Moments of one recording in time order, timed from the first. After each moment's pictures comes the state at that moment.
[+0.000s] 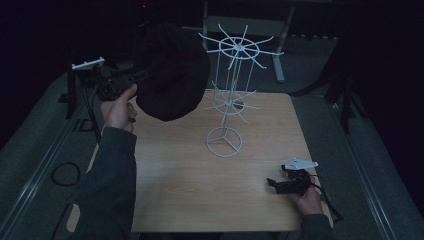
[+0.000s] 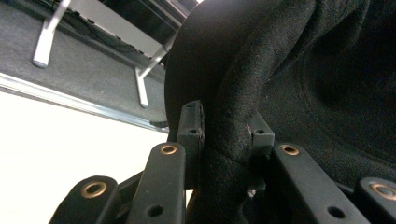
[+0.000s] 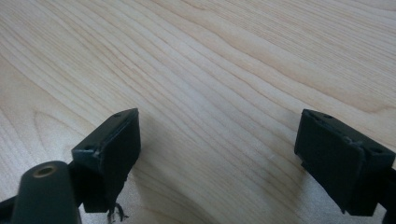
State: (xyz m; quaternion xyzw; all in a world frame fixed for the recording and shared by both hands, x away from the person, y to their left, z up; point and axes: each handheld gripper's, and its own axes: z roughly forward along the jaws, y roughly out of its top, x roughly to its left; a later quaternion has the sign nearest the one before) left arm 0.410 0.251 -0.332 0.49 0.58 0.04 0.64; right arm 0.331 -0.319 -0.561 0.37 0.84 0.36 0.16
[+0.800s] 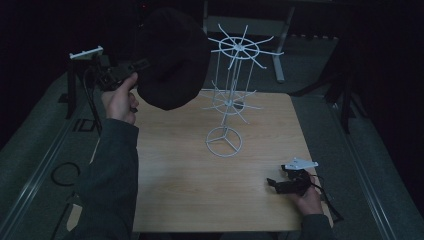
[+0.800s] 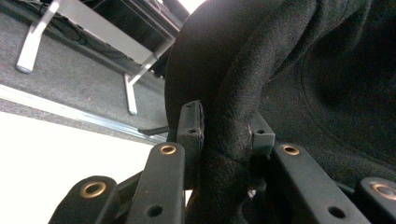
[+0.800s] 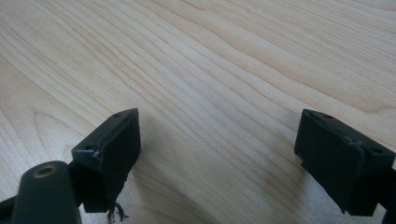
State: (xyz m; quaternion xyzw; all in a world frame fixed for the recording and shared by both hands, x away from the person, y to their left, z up) left arm 0.421 0.247 -0.312 0.48 0.57 0.03 0.66; right arm 0.331 -0.319 -0.561 0.37 0.84 0.36 0.16
